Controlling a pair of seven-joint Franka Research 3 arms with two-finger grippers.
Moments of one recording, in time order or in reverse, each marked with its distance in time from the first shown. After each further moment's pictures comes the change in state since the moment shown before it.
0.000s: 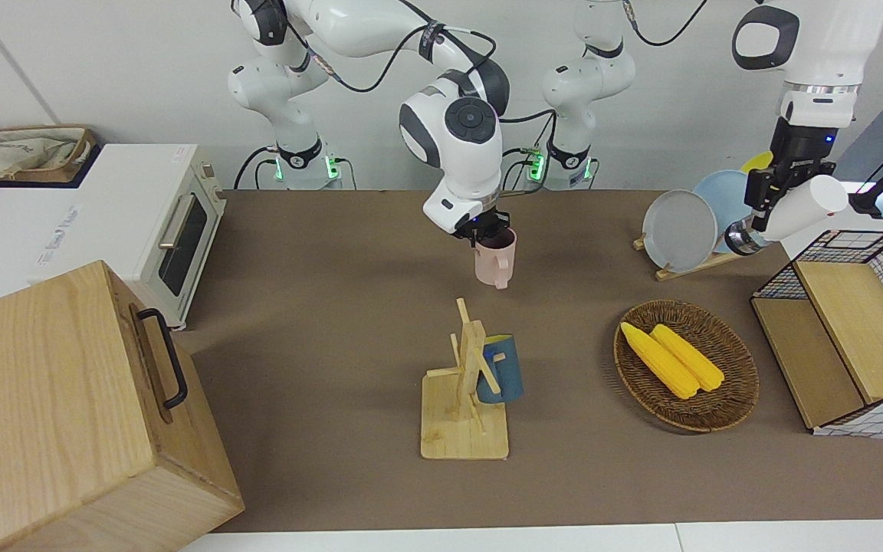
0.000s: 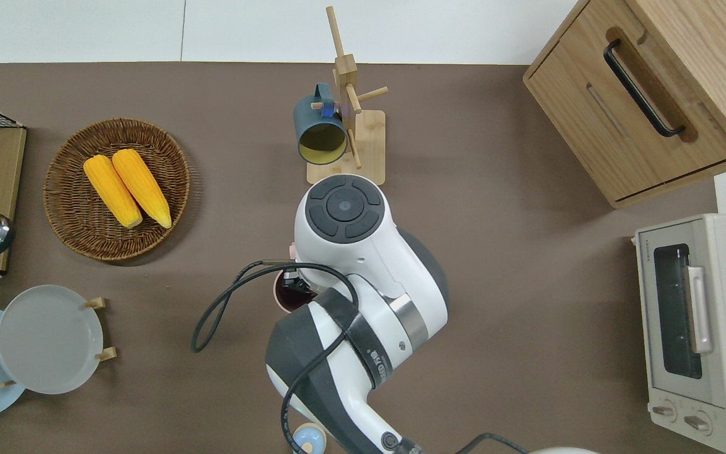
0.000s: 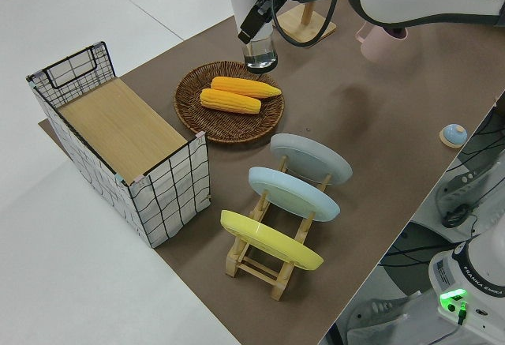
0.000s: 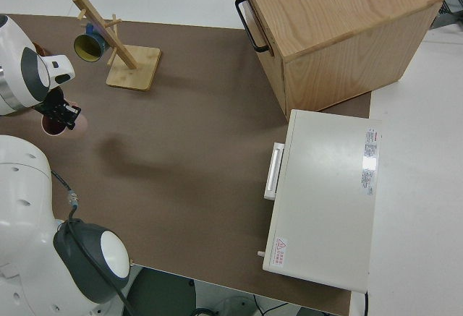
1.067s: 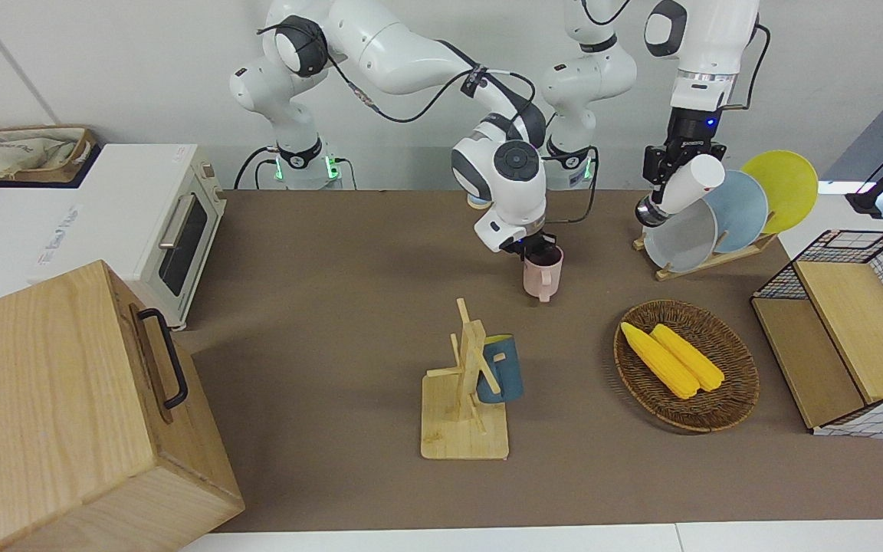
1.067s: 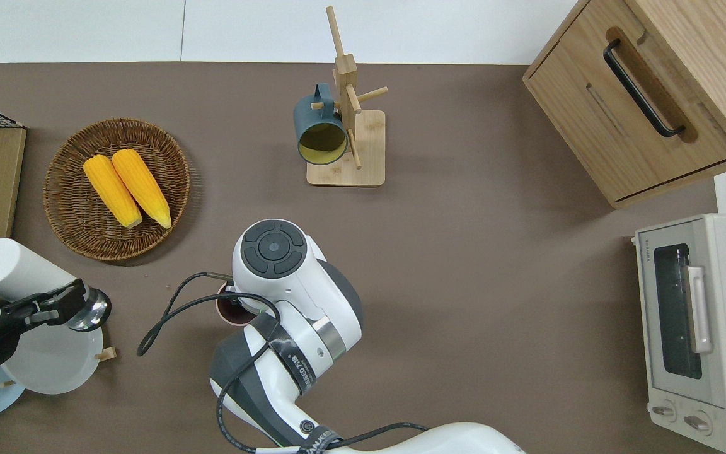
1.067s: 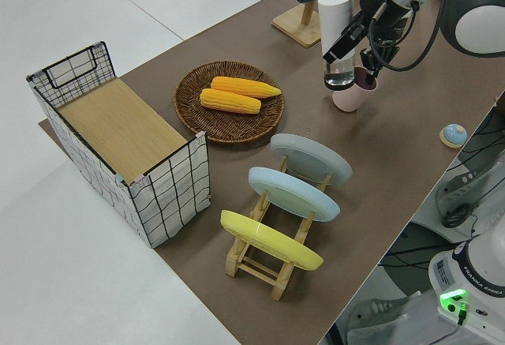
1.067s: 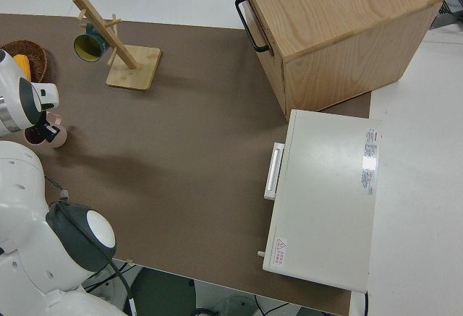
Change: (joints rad) left arm -0.100 -0.333 -0.071 -0.390 -0.083 0.022 -0.043; right arm 0.122 0.189 -0.001 0.066 0.107 0.212 0.220
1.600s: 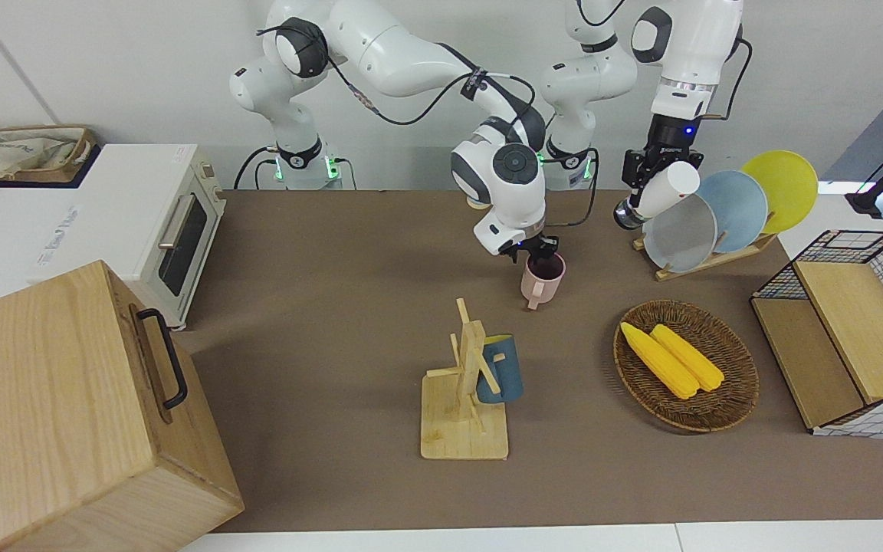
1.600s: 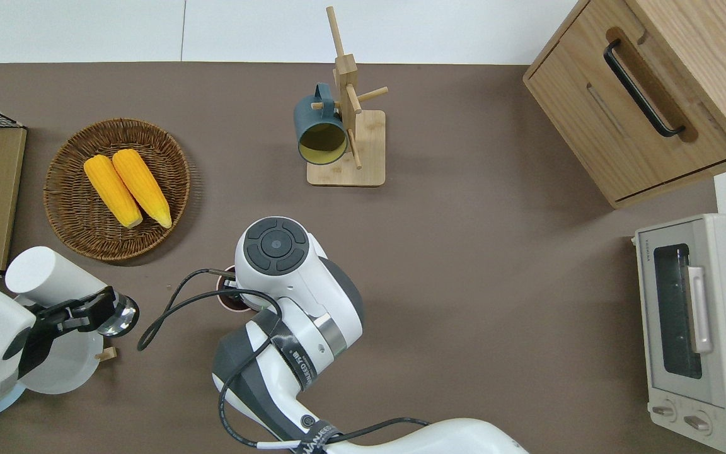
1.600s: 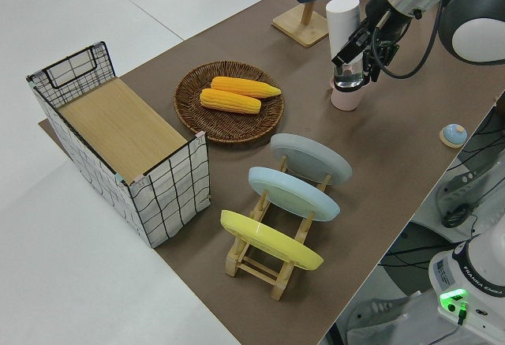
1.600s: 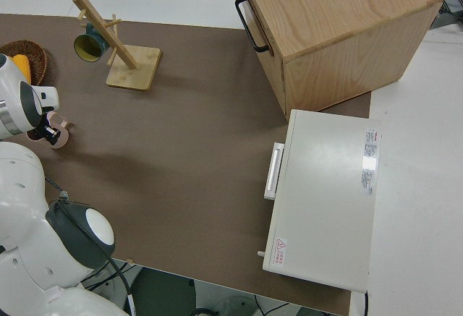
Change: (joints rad) left arm -0.043 -0.008 -0.001 -0.043 -0.046 0.013 0.000; right arm -0.001 0.009 -0.006 0.005 0.001 0.009 0.001
